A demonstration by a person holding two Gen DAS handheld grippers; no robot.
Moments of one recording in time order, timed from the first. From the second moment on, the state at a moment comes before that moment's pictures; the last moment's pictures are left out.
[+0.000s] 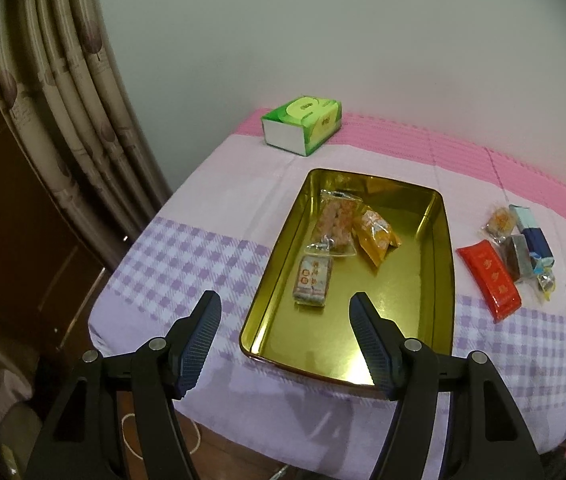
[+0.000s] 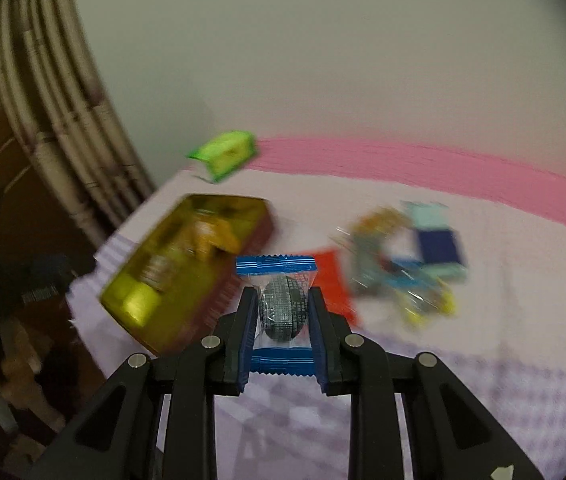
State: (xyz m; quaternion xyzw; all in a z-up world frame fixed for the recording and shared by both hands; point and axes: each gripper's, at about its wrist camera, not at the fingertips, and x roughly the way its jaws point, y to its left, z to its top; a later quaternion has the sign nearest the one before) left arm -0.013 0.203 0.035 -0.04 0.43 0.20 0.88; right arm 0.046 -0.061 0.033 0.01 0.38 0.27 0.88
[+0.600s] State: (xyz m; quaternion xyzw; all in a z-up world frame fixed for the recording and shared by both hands) left arm -0.001 0.209 0.024 -0.04 0.46 0.18 0.87; right arm 0.150 0.088 -0.017 -0.02 0.44 0.31 0.84
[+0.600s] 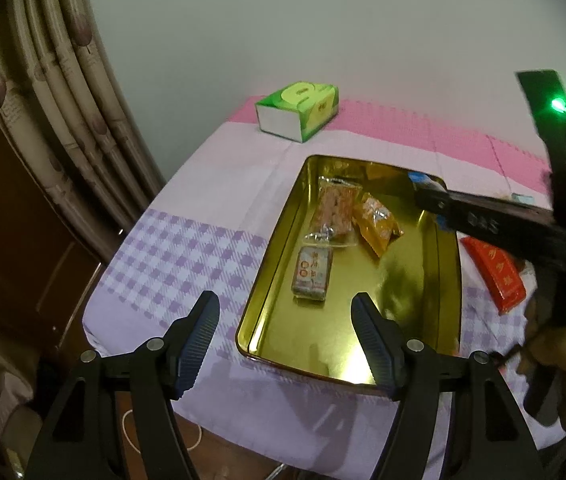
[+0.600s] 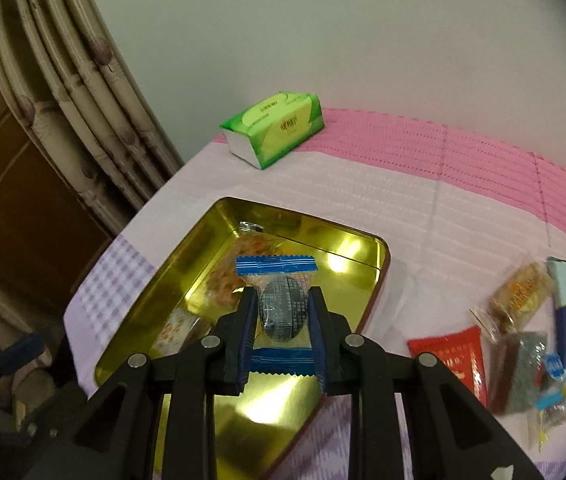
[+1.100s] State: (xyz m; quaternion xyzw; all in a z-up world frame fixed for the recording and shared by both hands) left arm 0.005 0.213 0.012 -0.04 0.48 0.17 0.86; right arm 0.178 0.104 -0.032 -0.01 0.46 0.30 0.84
